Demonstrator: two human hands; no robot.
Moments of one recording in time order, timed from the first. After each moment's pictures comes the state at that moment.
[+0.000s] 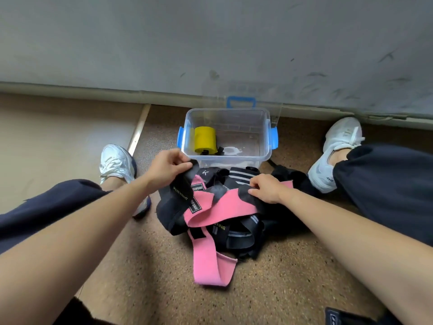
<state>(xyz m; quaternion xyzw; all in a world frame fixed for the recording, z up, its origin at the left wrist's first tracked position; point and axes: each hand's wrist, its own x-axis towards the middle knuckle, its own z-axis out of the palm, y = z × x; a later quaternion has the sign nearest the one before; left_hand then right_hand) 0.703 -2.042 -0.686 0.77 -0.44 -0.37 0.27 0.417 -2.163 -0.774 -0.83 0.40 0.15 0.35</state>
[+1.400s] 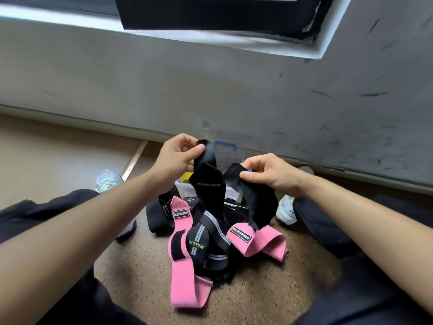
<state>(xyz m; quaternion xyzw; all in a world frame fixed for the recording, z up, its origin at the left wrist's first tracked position) 0.619 -2.042 -0.524 0.64 -0.35 -0.39 0.56 0.381 -2.149 -0.519 -0.75 0.26 -0.09 0.60</state>
